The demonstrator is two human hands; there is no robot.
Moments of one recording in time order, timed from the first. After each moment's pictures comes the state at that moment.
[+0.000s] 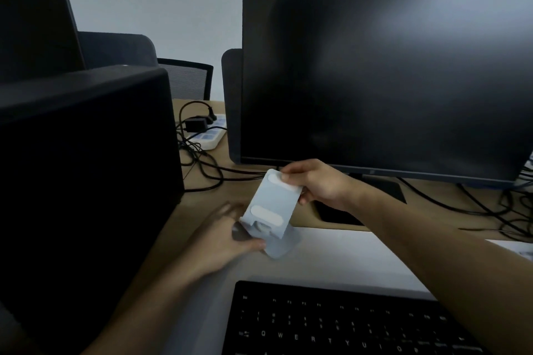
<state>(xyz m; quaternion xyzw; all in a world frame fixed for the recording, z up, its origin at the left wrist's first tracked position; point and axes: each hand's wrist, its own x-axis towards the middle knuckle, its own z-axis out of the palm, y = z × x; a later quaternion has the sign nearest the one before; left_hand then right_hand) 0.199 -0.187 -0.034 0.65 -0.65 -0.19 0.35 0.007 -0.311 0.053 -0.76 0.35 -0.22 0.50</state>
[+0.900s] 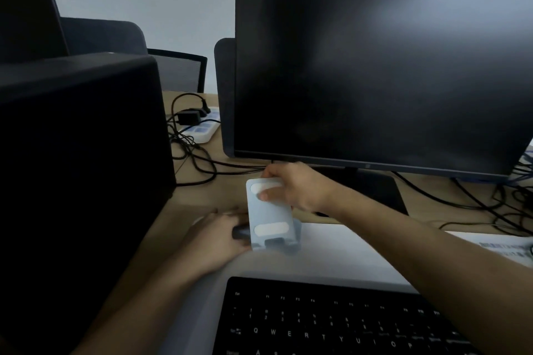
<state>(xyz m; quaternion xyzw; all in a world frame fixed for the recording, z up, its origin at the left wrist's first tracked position) 0.194 -0.193 -0.040 0.70 -0.67 -0.11 0.22 0.020 -0.290 0.052 -0.90 0.31 -0.15 0.26</state>
